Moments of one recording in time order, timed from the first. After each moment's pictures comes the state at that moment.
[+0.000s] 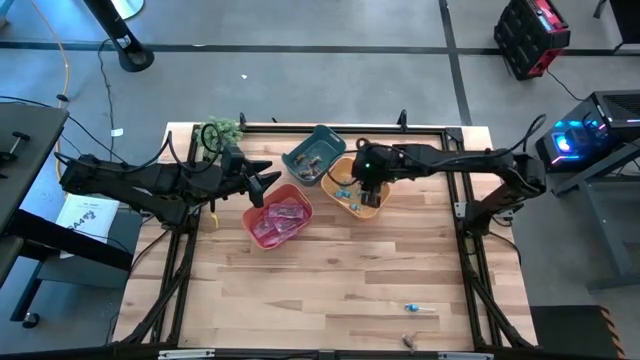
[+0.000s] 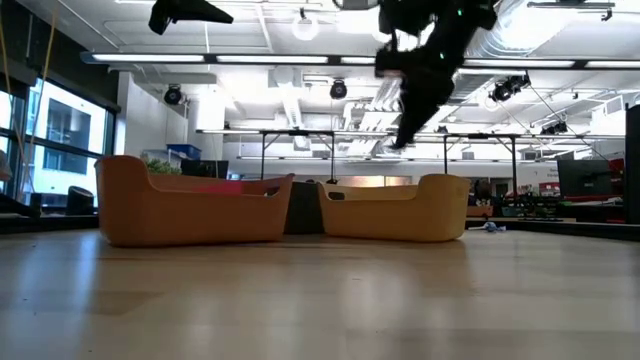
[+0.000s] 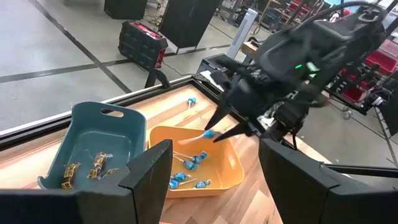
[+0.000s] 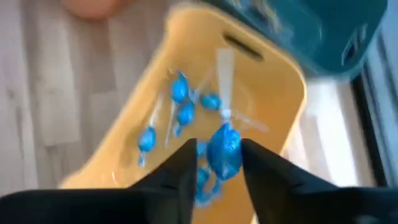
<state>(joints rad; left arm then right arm) -0.15 0.96 0.94 -0.30 -0.64 -0.62 -0.22 1.53 1.18 -0.71 0.14 -0.13</state>
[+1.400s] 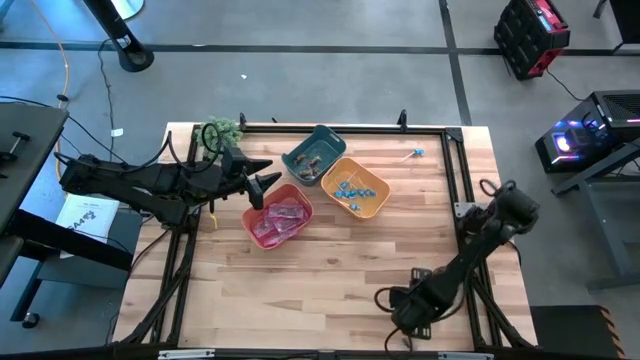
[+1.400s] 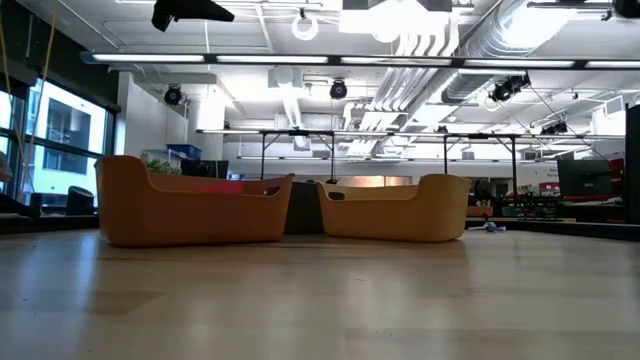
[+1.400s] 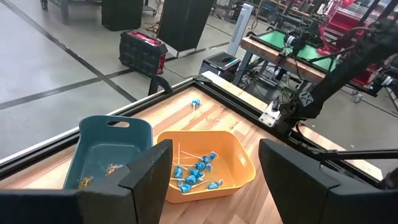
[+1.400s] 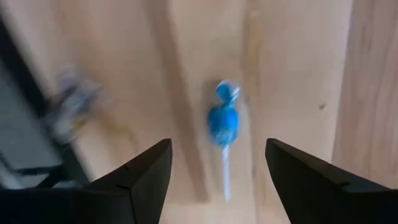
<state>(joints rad) -0.15 0.96 0.94 -0.30 -0.64 -0.49 0.80 1.79 1.13 -0.86 -0.18 0.96</state>
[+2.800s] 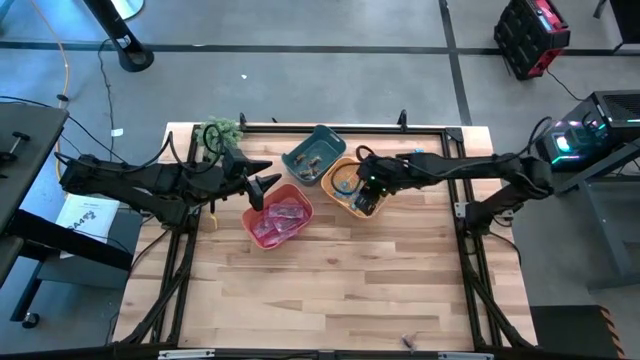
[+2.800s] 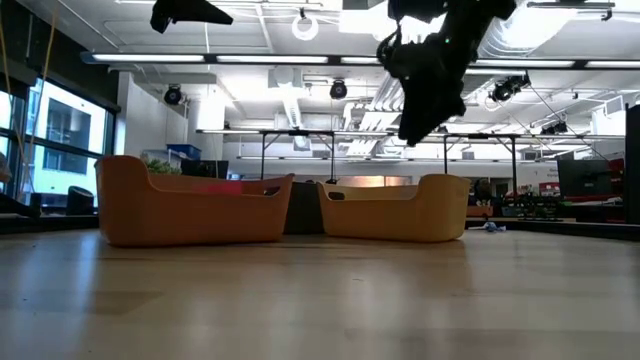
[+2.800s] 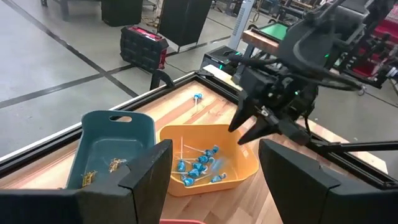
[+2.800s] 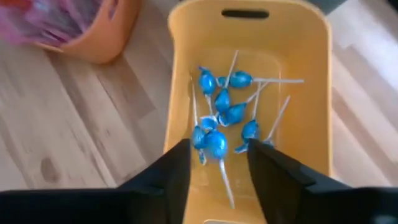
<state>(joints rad) -0.15 0.96 0.94 -0.32 -0.63 -0.49 -0.14 1.48 1.13 -0.72 0.14 0.40</state>
